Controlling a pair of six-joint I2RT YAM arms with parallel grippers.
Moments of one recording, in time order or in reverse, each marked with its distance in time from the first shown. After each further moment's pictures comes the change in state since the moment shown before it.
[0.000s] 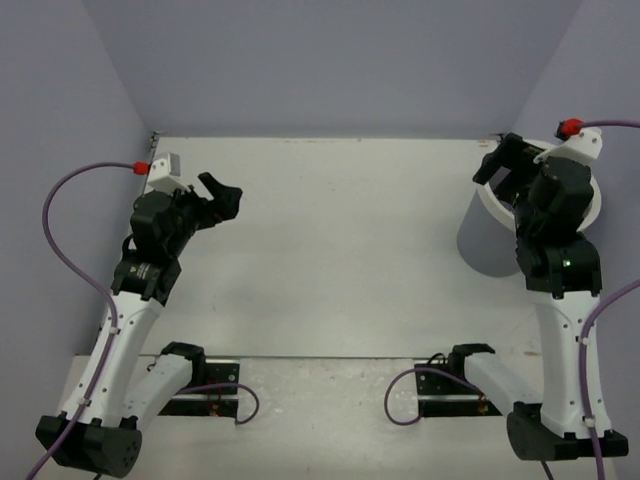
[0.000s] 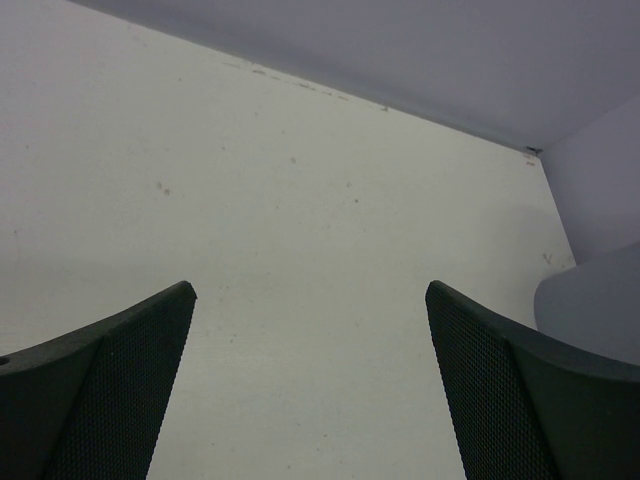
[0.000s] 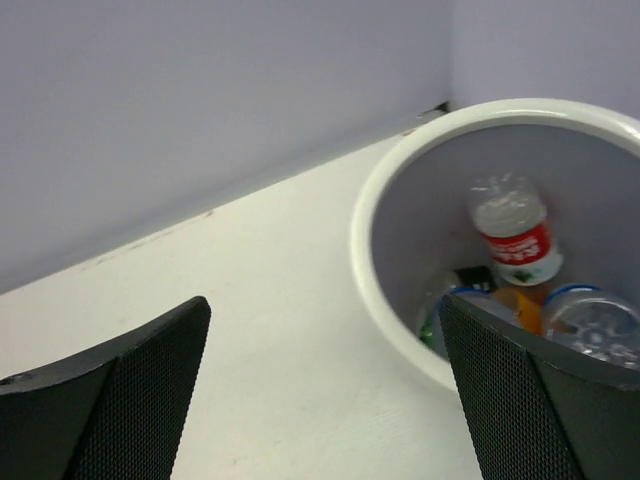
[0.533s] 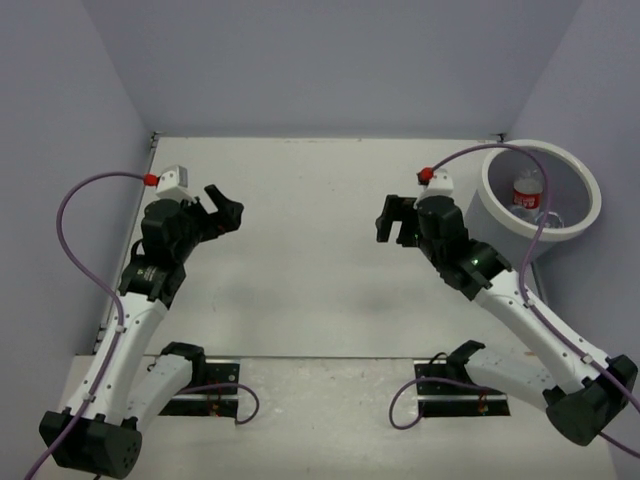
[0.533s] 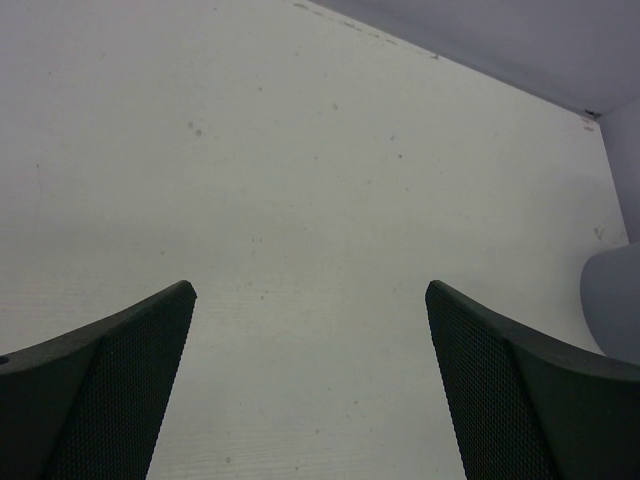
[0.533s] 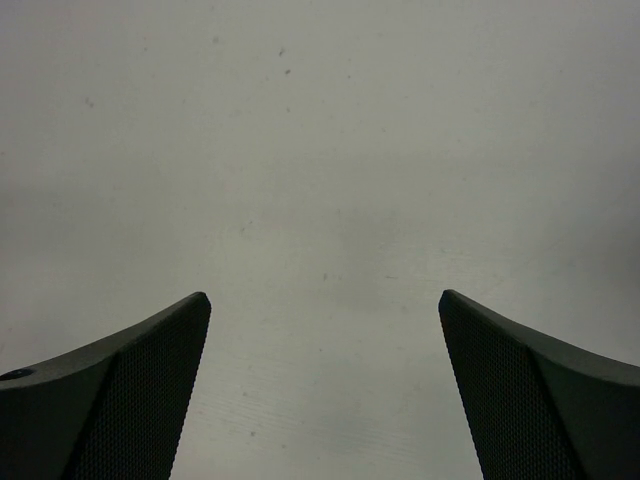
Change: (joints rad) left arm 0.000 -0.004 -0.085 -0.027 -0.025 0.004; right arm 0.542 0.053 -0.436 0.191 -0.008 0.121
